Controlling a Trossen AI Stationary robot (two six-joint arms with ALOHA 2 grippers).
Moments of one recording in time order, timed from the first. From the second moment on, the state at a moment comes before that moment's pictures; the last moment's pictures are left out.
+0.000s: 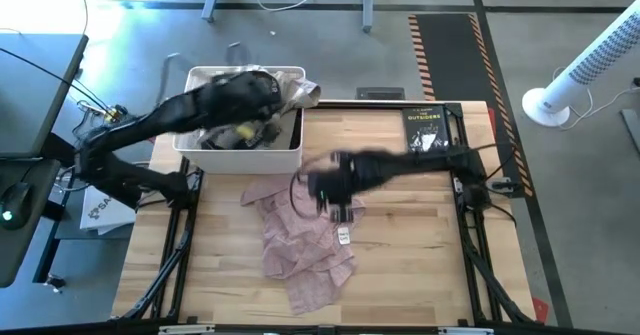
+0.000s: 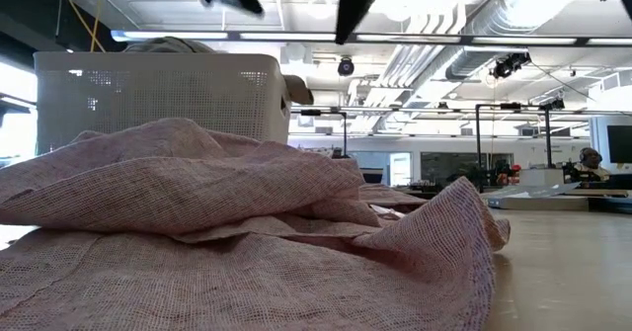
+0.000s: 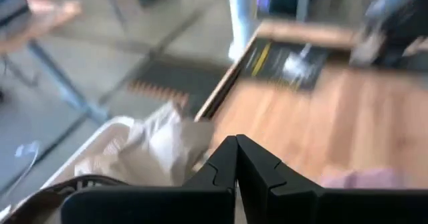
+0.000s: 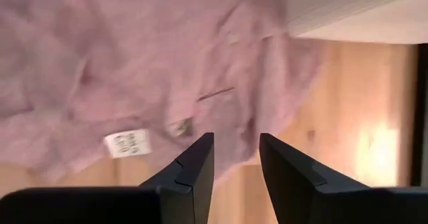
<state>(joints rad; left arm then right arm) 0.35 1.19 1.29 -0.57 -0.23 0.08 0.14 2.05 2.13 -1.37 0.23 0.06</state>
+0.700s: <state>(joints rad) 0.76 1.79 1.30 -0.82 -0.05 0.11 0.43 2.00 1.75 -1.36 0.68 0.47</state>
